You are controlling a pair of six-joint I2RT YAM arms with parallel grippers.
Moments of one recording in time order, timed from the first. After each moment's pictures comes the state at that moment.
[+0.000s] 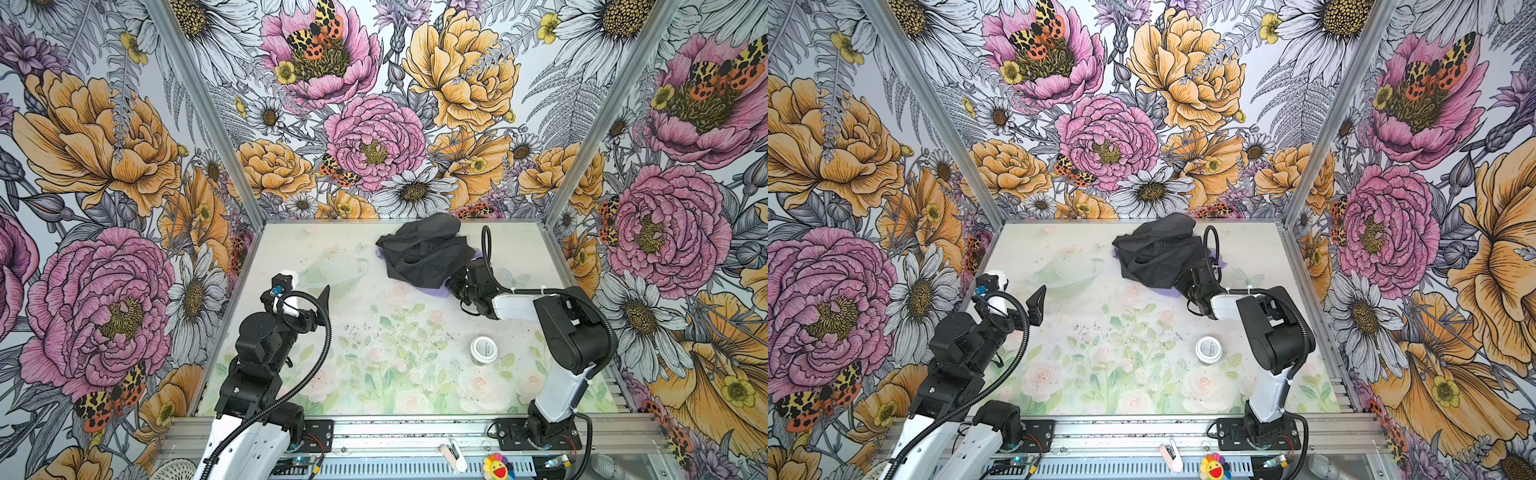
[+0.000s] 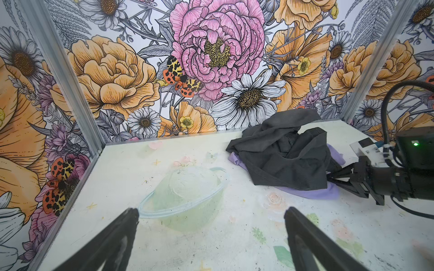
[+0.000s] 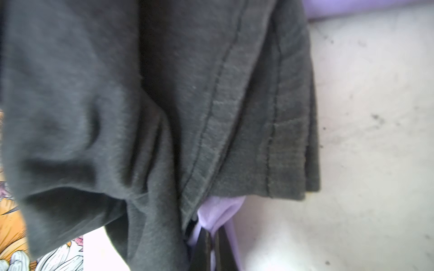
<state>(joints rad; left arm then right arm) -0.23 0.45 0.60 -0.26 -0.03 -0.02 0.32 1.79 0.85 0.28 -0.12 0.98</state>
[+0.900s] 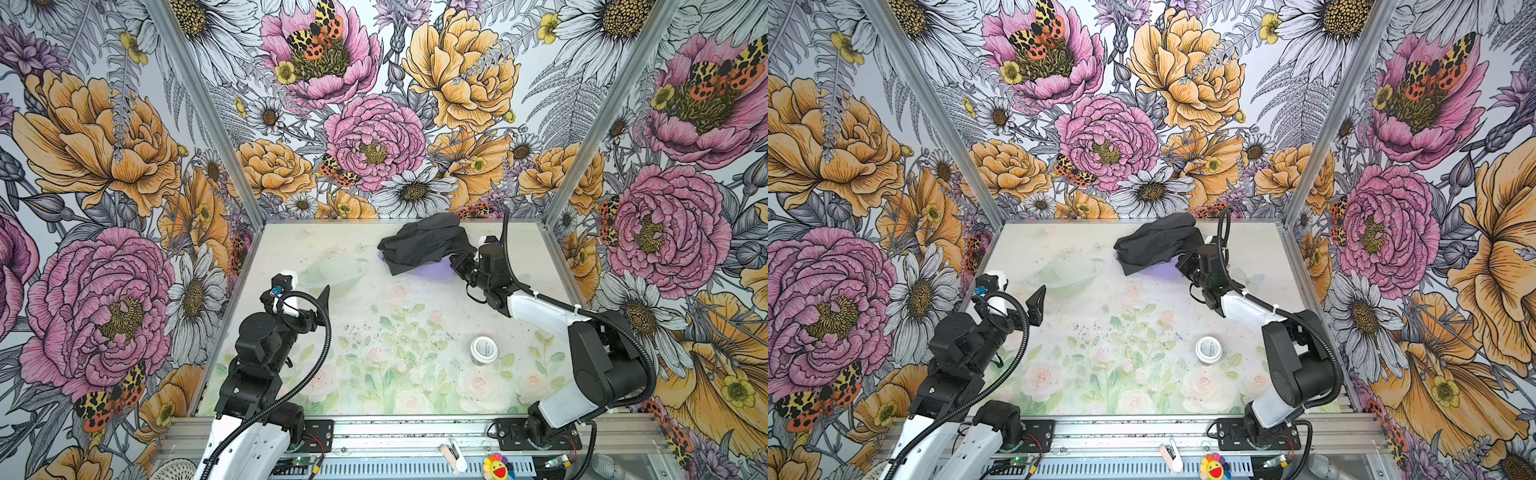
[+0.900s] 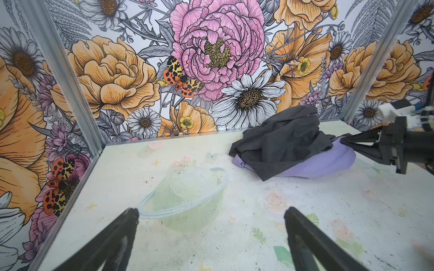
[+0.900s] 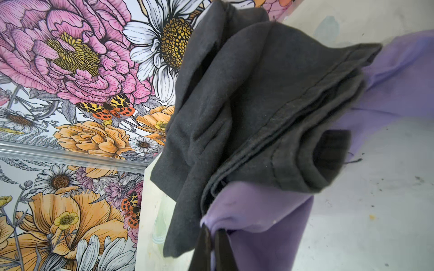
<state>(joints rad) -0.23 0.44 0.60 -0.26 -0.03 -0.02 0.32 1.56 0.91 0.23 -0.12 0.98</state>
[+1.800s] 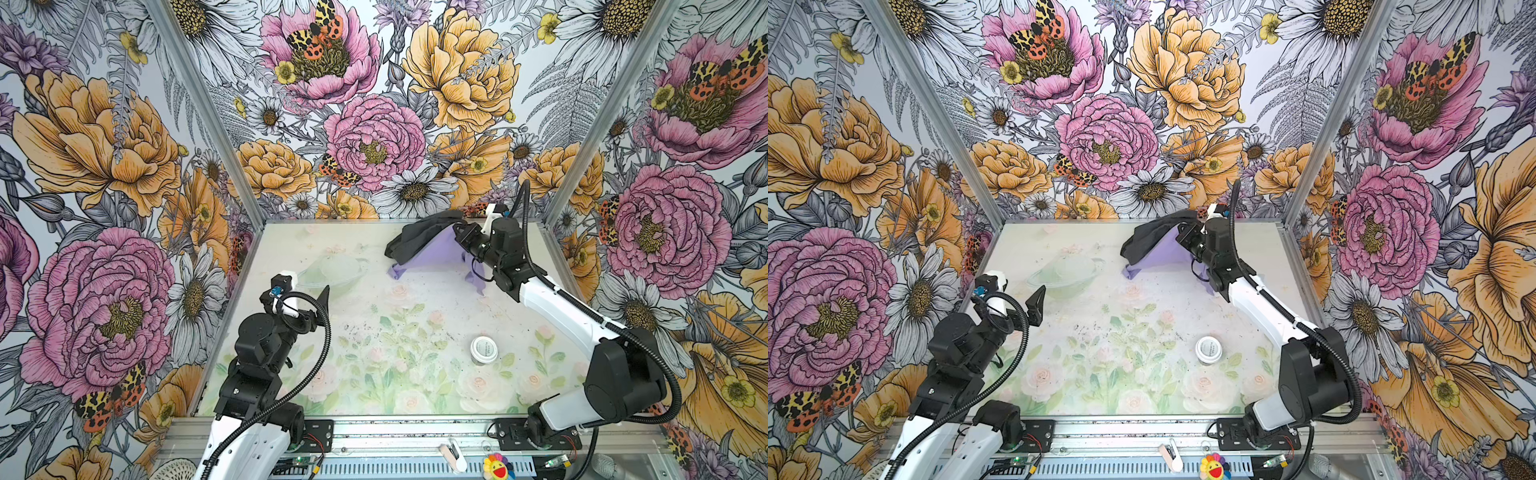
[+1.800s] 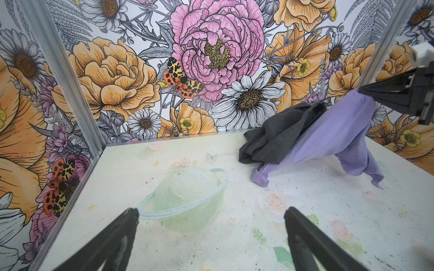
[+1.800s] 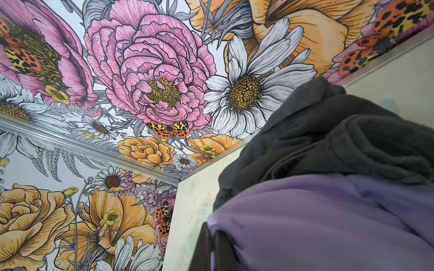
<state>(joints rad) -0.23 0.44 0.59 -0.26 -0.03 -0.02 0.32 1.48 1.14 0.10 -0.14 0.90</state>
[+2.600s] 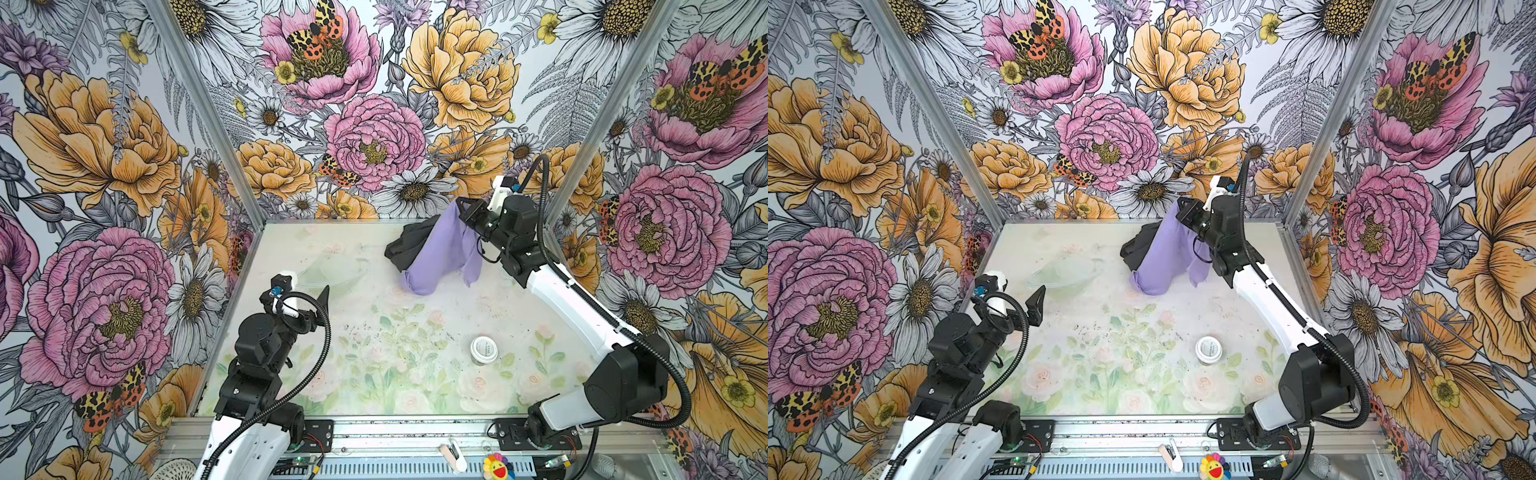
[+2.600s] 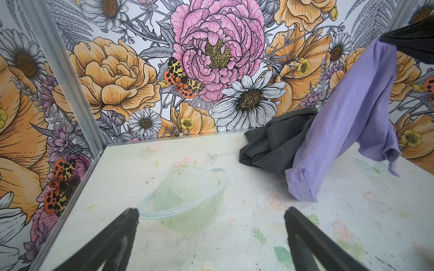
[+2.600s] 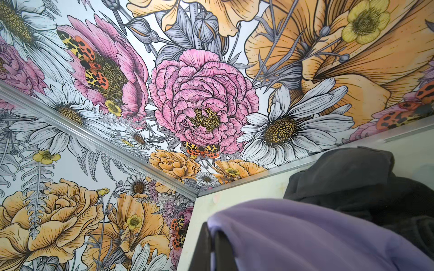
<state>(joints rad) -0.23 0.44 0.59 -0.26 -0.04 -0.02 0.32 1.48 1.35 0.03 -0.16 0.82</state>
